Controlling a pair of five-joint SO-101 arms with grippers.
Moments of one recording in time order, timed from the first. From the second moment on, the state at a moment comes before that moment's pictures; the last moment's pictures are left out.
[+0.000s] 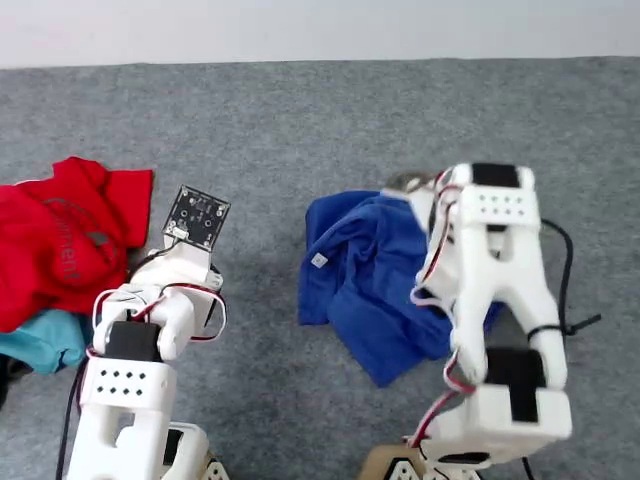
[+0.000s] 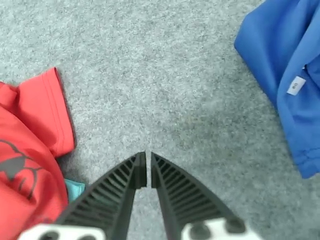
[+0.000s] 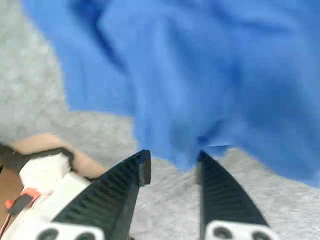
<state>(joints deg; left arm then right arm) 0.4 -53.5 63.3 52.7 -11.0 -0.8 2.1 10.2 100.3 42.5</state>
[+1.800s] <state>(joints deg) 0.4 -53.5 66.2 52.7 -8.8 3.1 9.1 23.0 82.1 42.5</state>
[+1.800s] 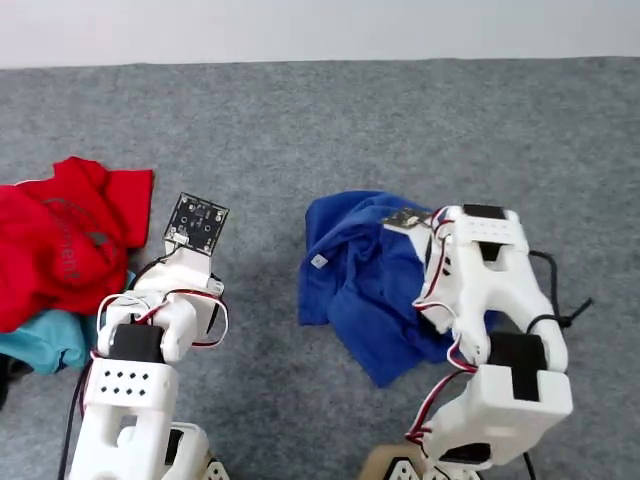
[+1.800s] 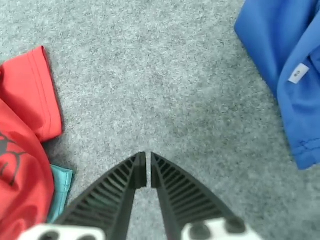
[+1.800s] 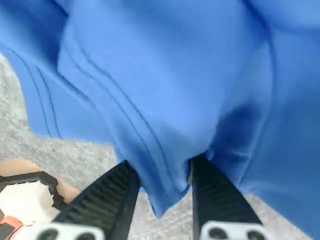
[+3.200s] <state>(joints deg) 13.1 -19.6 38.1 58.2 -3.7 5.7 -1.0 -1.3 100.3 40.6</state>
